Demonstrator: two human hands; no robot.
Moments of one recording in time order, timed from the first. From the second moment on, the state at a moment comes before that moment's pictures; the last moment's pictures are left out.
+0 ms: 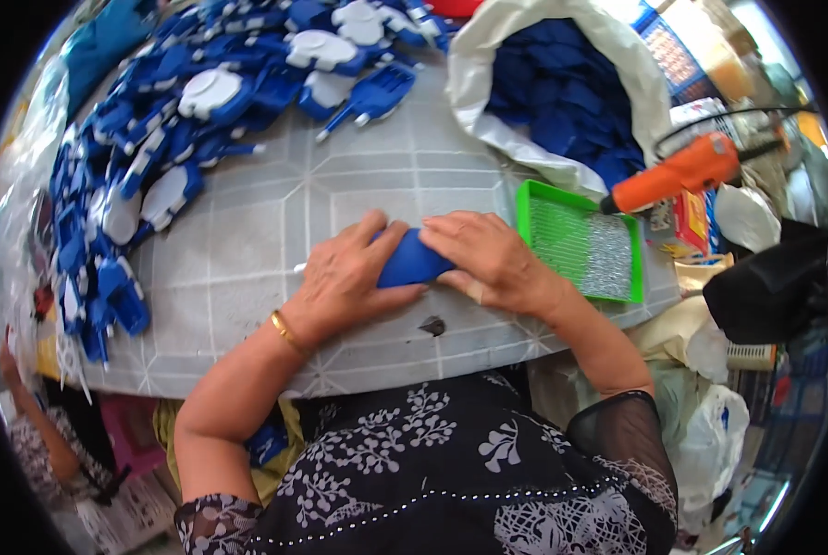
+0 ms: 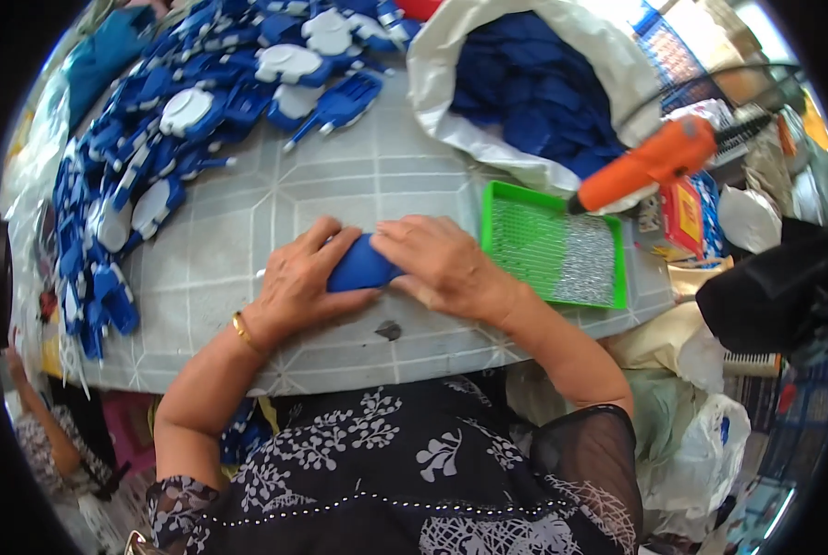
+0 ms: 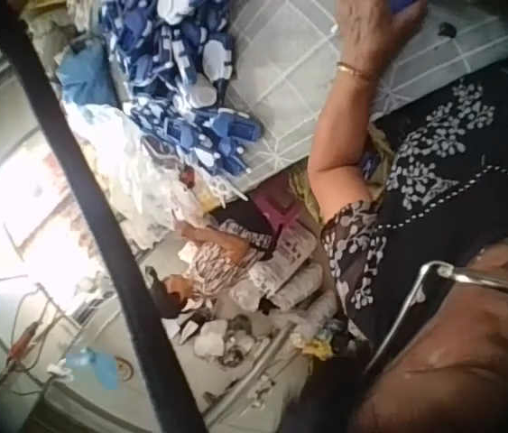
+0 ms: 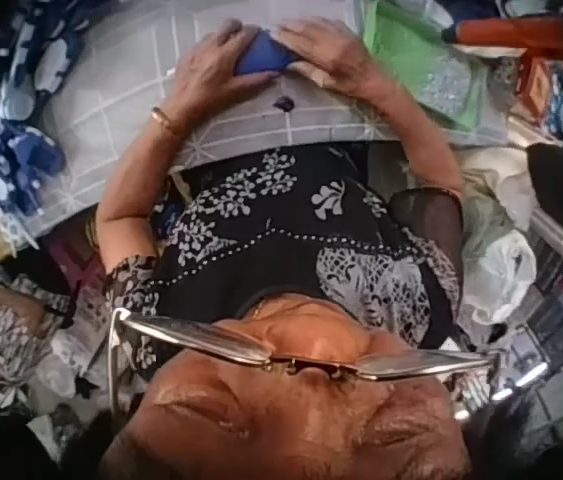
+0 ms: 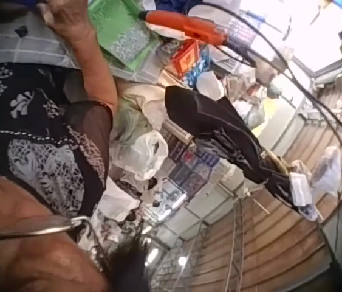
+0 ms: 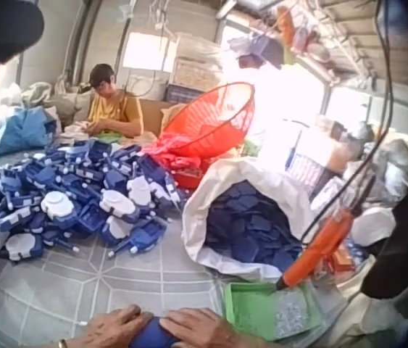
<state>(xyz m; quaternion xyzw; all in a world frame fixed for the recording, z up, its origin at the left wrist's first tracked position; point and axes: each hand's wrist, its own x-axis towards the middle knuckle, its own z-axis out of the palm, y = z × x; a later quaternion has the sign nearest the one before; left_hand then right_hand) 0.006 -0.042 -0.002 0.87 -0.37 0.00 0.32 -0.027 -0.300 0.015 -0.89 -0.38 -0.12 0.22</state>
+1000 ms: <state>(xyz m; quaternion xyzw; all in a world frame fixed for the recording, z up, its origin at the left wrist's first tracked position) 0.008 -0.051 -0.001 0.87 -0.43 0.04 0.25 0.026 -0.413 0.033 -0.65 0.00 -0.36 0.67</state>
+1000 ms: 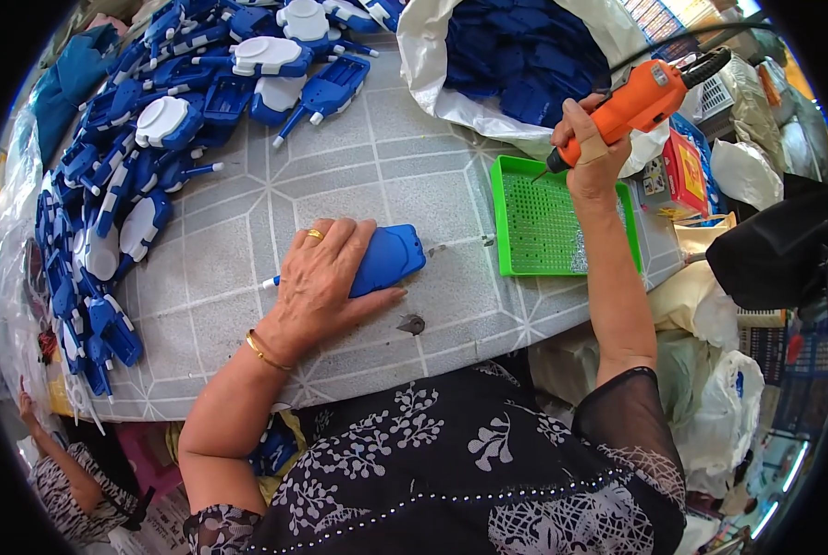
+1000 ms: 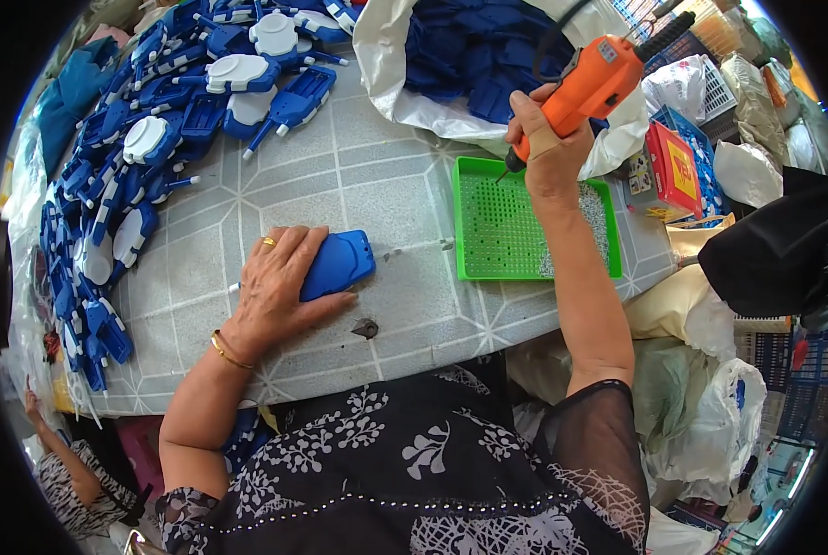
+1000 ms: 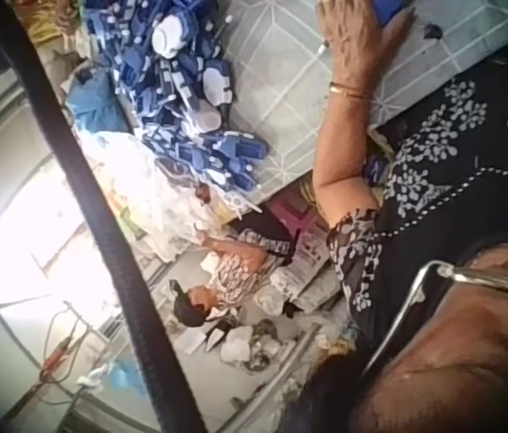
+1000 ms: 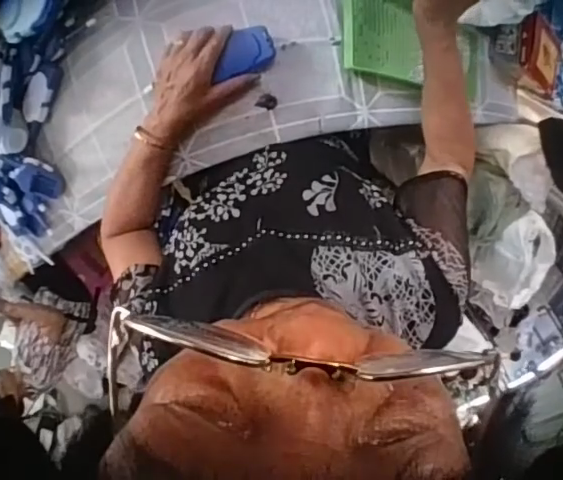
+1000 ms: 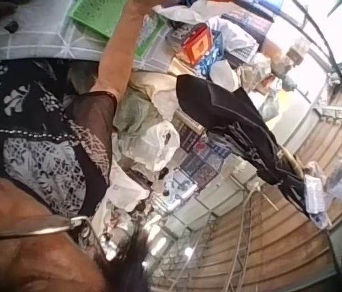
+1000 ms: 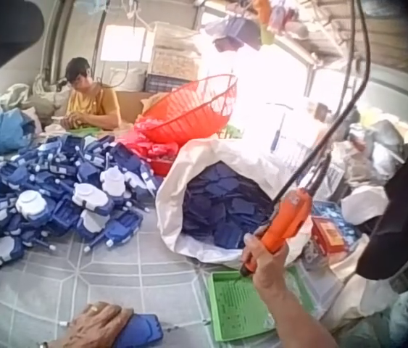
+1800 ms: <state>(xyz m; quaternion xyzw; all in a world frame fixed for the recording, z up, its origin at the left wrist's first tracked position) 0.011 -0.050 -0.003 0.86 -0.44 0.05 0.26 0.032 -0.410 0.022 -0.64 0.00 -0.36 0.68</state>
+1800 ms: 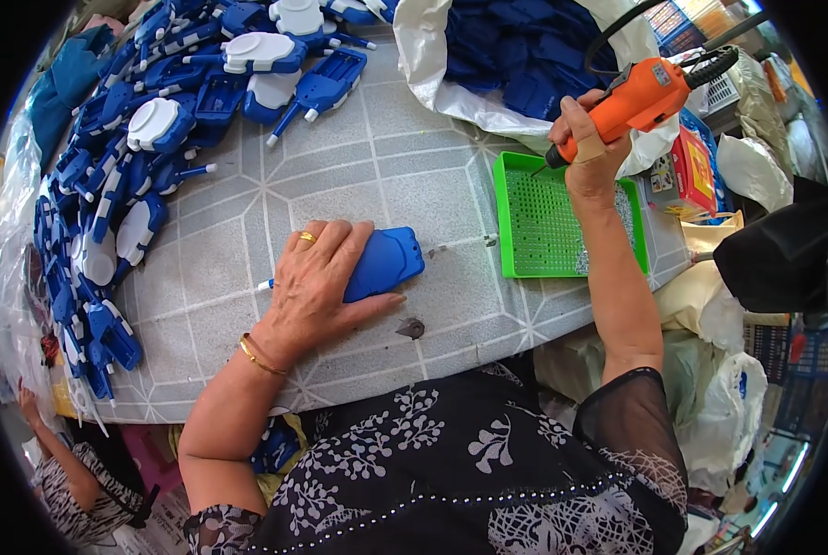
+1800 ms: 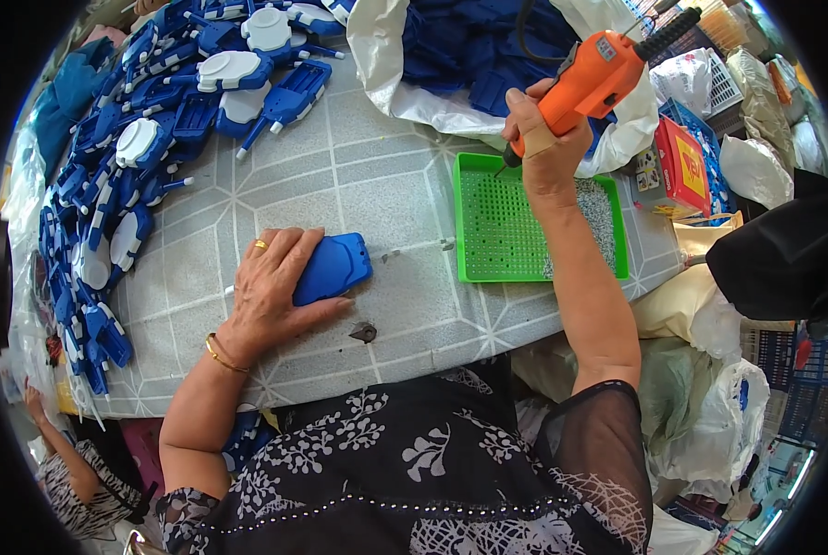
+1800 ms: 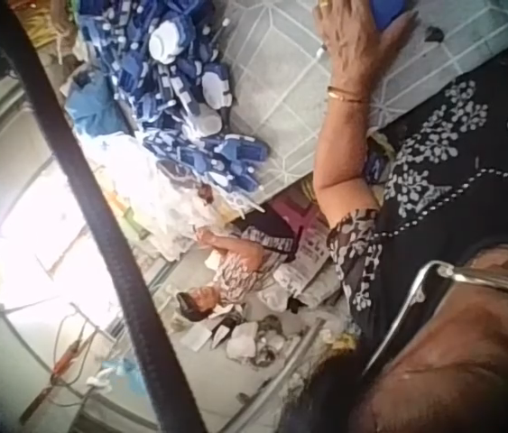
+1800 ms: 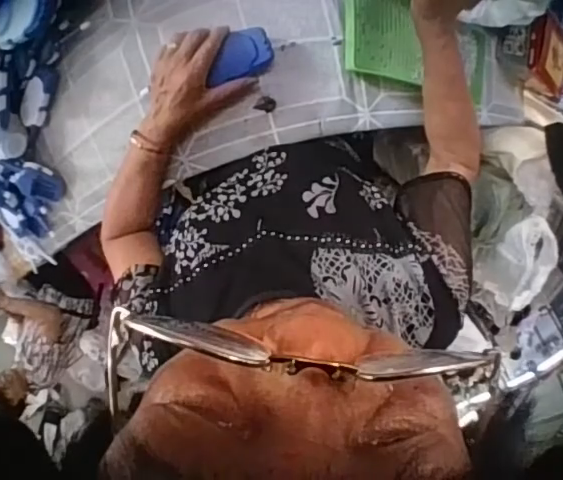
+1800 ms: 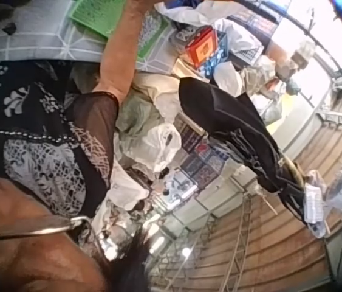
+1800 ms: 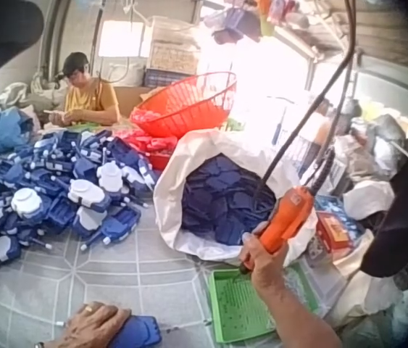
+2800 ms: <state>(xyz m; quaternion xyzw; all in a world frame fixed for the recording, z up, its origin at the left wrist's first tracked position) 0.011 -0.047 -0.003 0.86 -0.42 0.05 0.28 -0.004 -0.264 0.065 -0.57 -0.10 -0.18 0.79</state>
